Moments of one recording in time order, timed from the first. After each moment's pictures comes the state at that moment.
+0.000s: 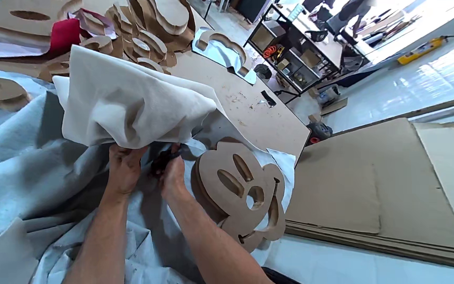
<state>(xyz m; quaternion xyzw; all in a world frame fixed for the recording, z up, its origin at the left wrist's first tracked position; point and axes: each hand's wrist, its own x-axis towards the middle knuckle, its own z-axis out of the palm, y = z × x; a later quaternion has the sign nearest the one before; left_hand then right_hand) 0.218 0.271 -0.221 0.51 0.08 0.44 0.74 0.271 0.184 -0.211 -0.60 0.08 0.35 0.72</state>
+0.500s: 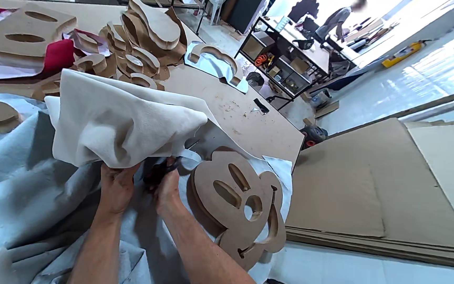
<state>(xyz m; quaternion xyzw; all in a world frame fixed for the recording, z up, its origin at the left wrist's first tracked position) 0.216 0.272 -0.225 0.51 0.11 0.44 0.73 0.276 0.190 -0.214 -0.58 0.09 0.36 0.72</state>
